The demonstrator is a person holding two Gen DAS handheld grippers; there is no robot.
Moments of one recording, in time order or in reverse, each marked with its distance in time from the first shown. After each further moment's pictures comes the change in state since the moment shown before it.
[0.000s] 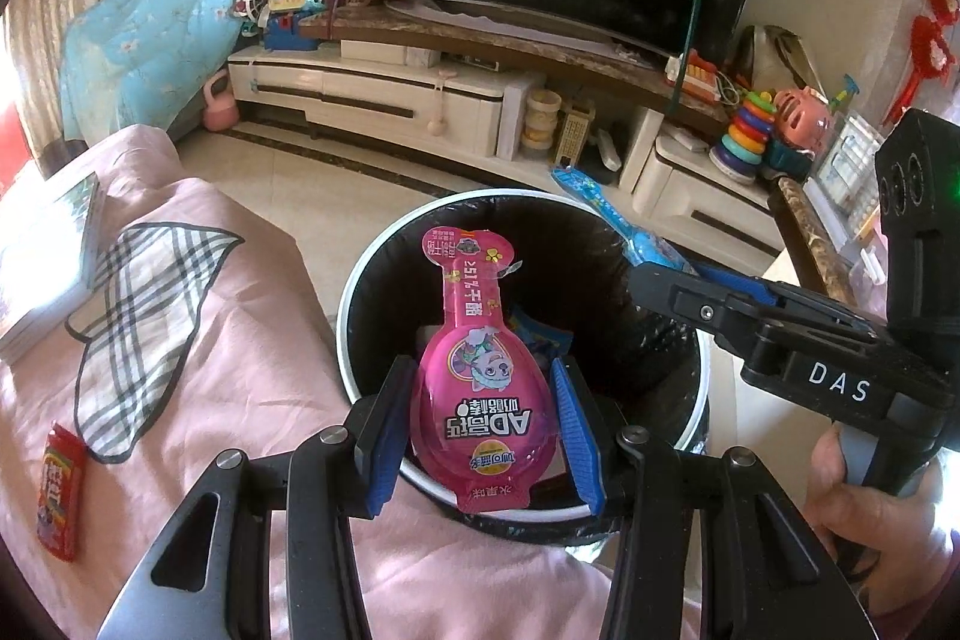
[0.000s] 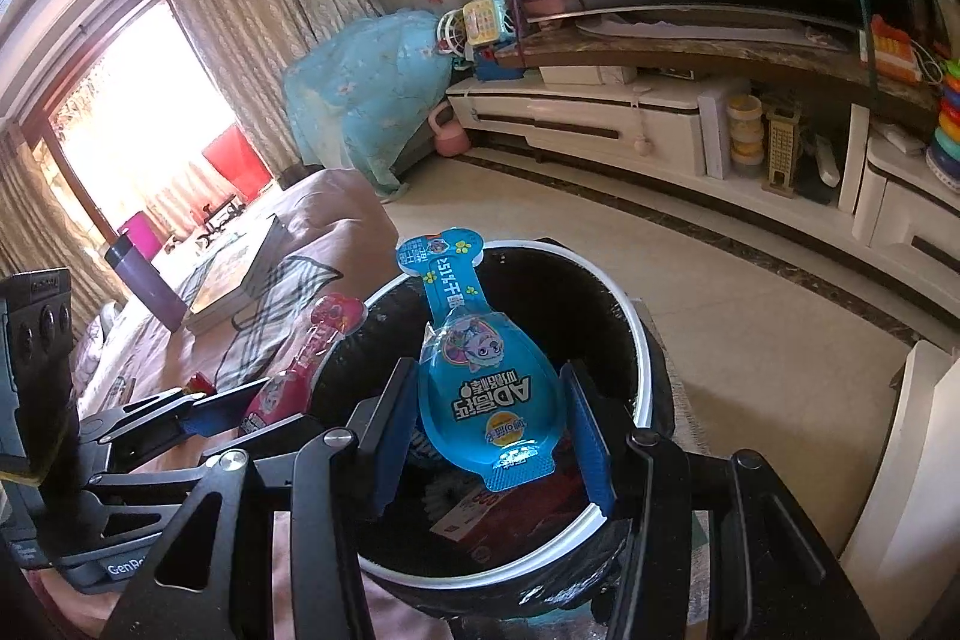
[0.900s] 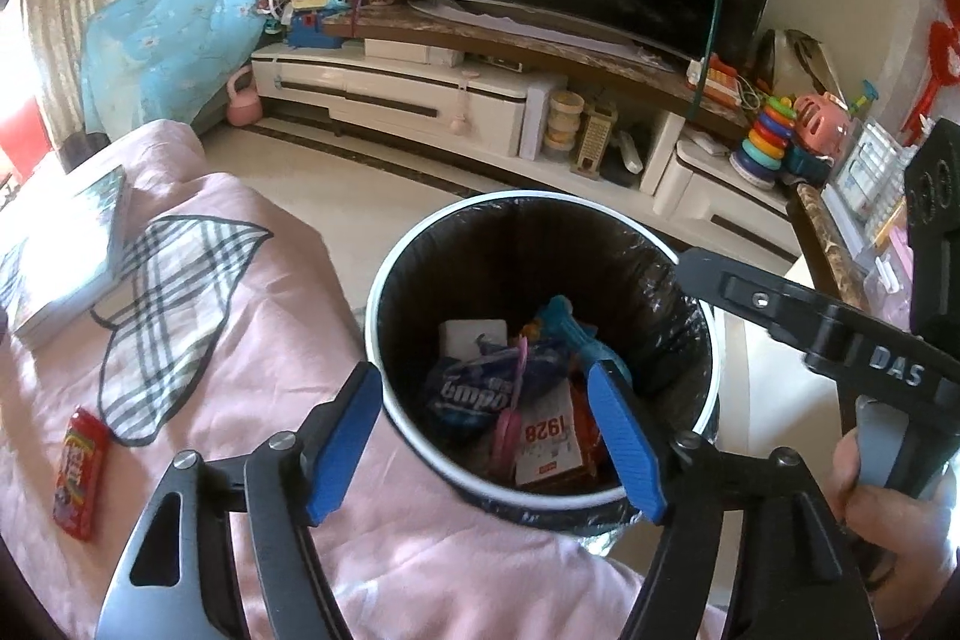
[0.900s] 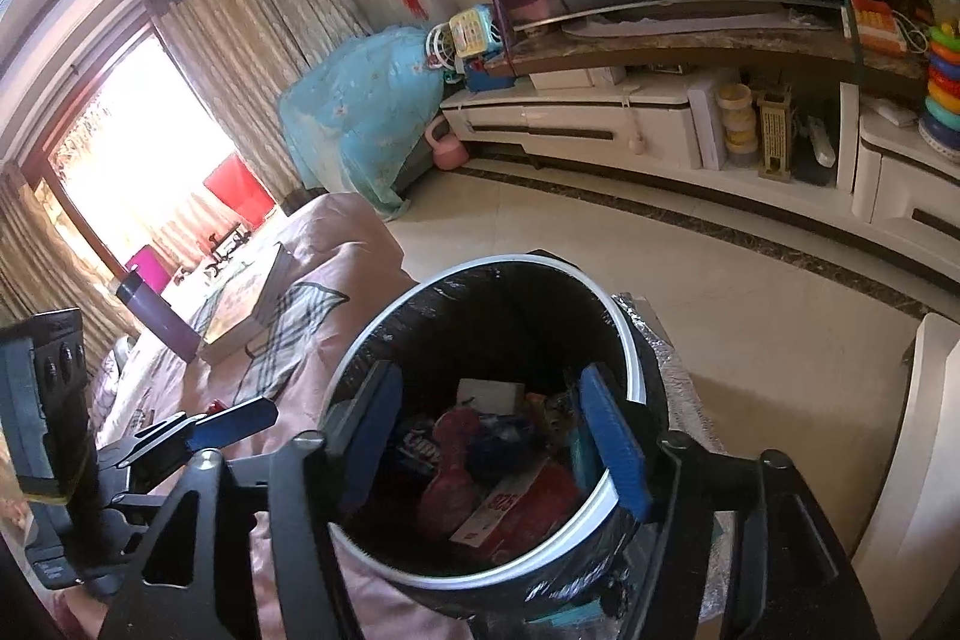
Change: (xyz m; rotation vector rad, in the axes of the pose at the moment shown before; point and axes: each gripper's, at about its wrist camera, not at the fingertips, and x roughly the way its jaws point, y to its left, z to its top) left arm -0.019 -0.002 -0.006 -0.024 -0.010 0.056; right arm -0.013 -0.008 0.002 0.074 -0.030 0.028
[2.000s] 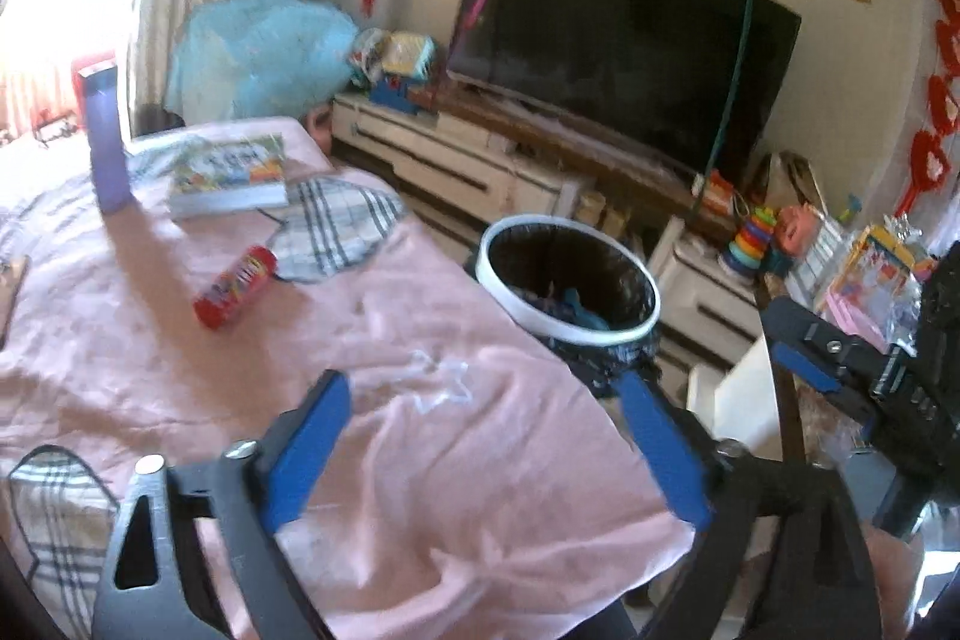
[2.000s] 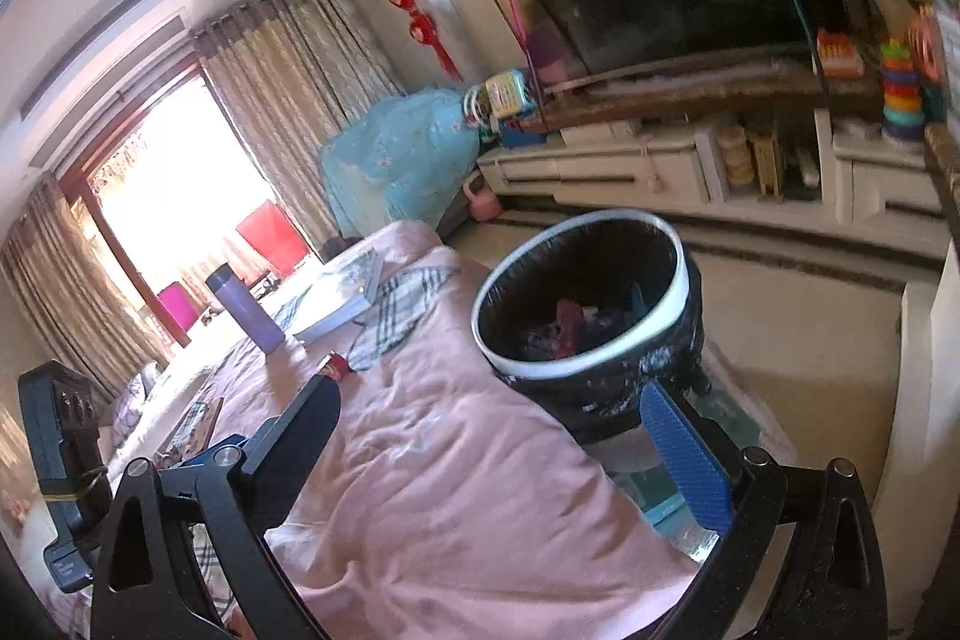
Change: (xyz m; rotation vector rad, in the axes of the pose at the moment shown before) left arm -0.206 0.045 -0.167 -0.183 -0.275 0.014; right arm -0.124 0.087 -0.103 -0.009 -0.193 0.031
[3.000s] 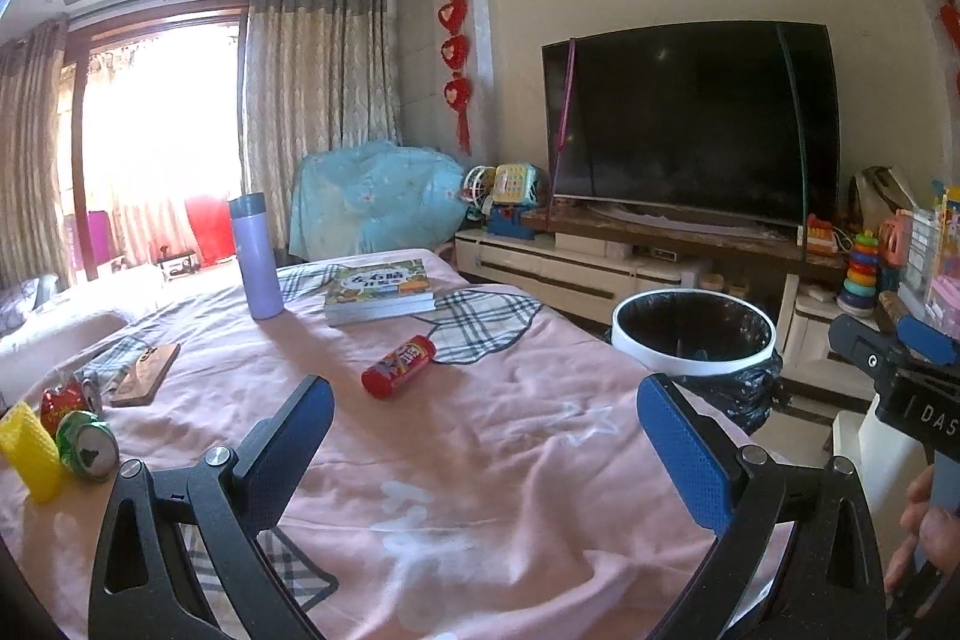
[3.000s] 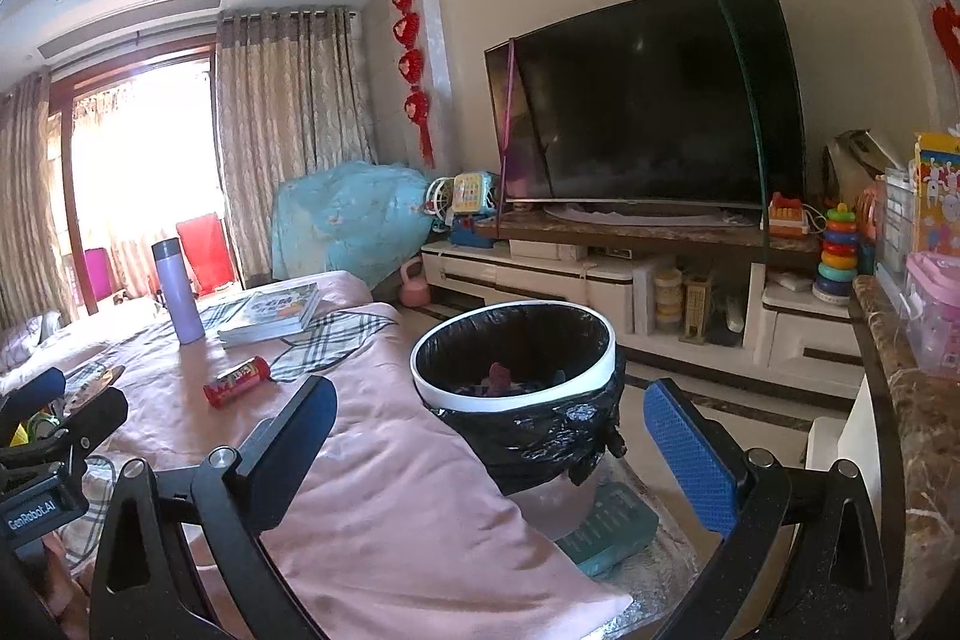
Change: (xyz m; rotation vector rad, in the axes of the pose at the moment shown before) left arm -0.032 -0.022 -0.091 0.152 -0.318 0.326; right arm -0.021 0.029 -0.057 -0.269 -0.267 -0.216
